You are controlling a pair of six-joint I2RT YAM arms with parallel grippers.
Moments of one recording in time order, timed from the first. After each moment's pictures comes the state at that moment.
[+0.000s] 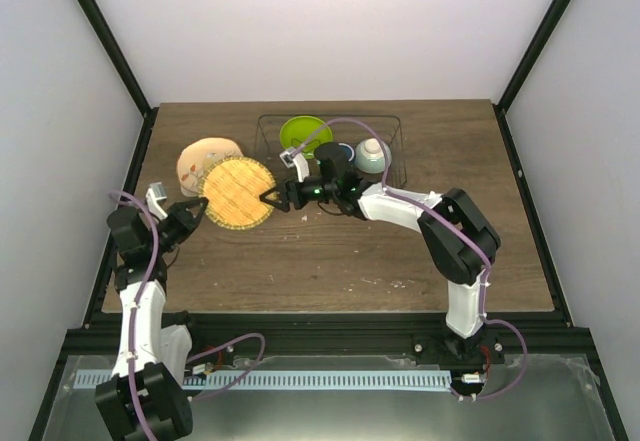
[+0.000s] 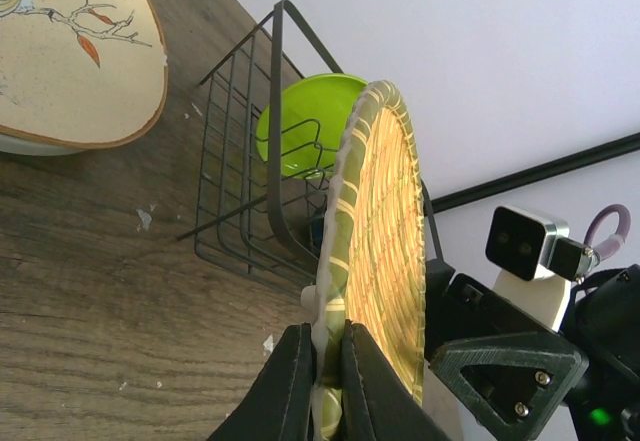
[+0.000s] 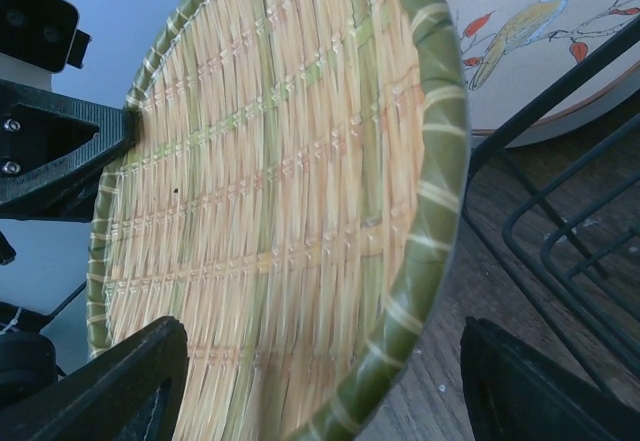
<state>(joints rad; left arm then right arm) 0.34 0.77 0.39 0.01 0.86 -0.78 0.73 1.90 1.25 0.25 -0.67 0.39</state>
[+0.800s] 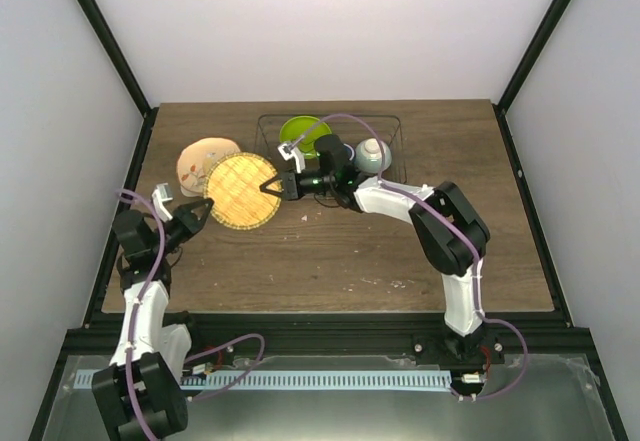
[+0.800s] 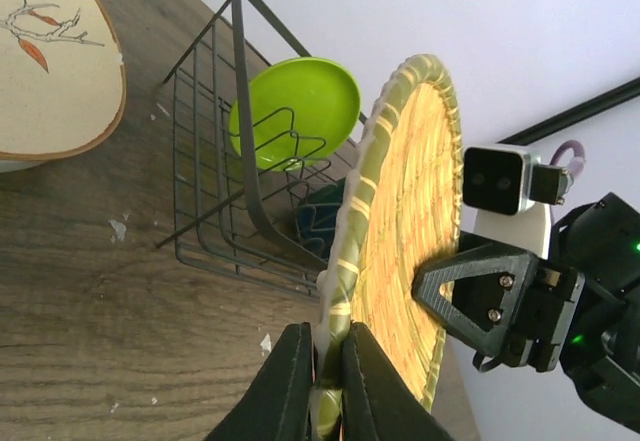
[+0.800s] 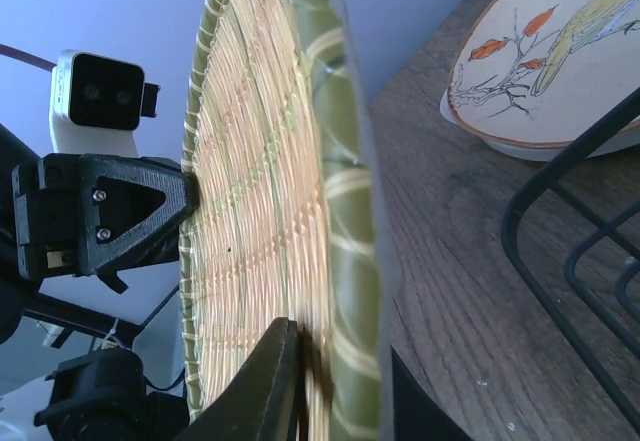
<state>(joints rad) 0.32 0.81 0.32 0.21 0.92 -0.77 0.71 1.99 1.33 0.33 -0.83 0.56</state>
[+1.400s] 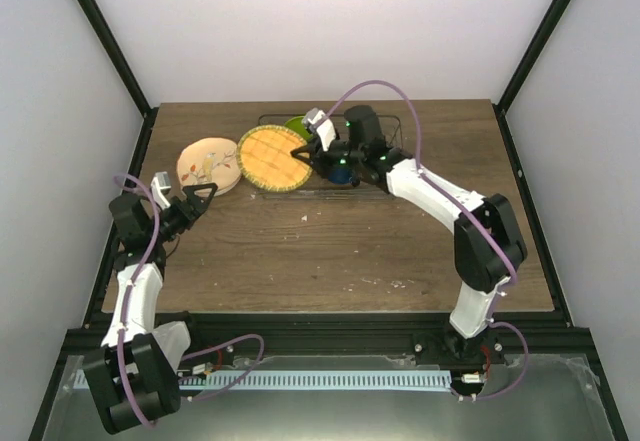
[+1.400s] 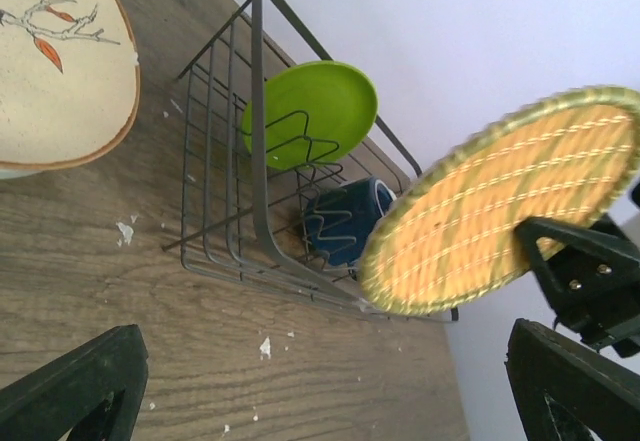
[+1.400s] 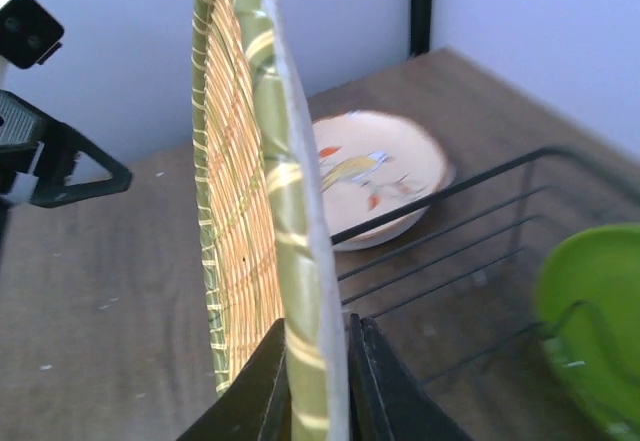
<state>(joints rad) 0.31 0.92 0.45 0.08 0.91 -0.74 0.60 1.79 1.39 -0.01 -0.61 -0.06</state>
